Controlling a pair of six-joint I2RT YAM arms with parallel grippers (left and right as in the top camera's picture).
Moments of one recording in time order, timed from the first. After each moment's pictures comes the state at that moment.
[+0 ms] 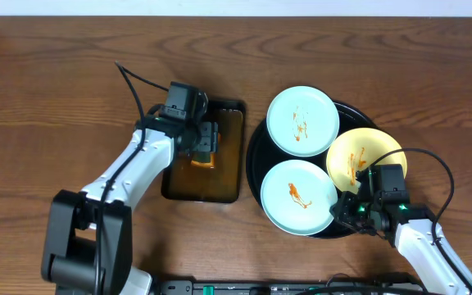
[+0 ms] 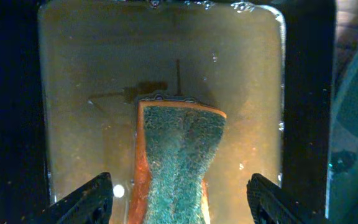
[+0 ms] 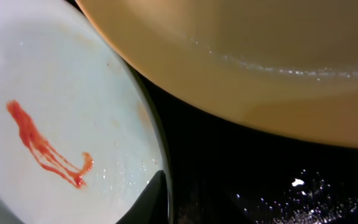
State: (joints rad) left arm -0.27 1.68 1.04 -0.52 0.12 -0.23; right arm 0.08 1.17 0.41 -0.53 -0.34 0.51
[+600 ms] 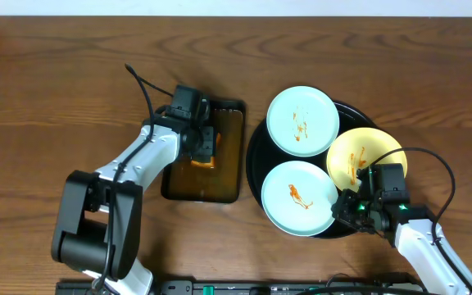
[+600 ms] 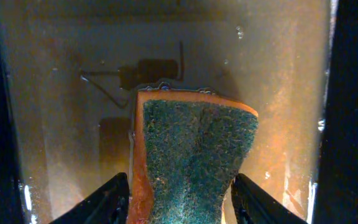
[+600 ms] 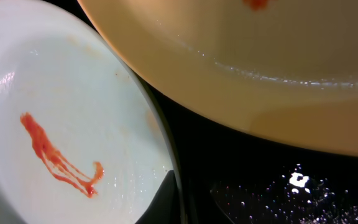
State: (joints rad) left arm -0.27 1.78 1.04 -0.51 0.12 -0.23; right arm 0.08 1.16 0.41 -0.51 -0.35 0.53
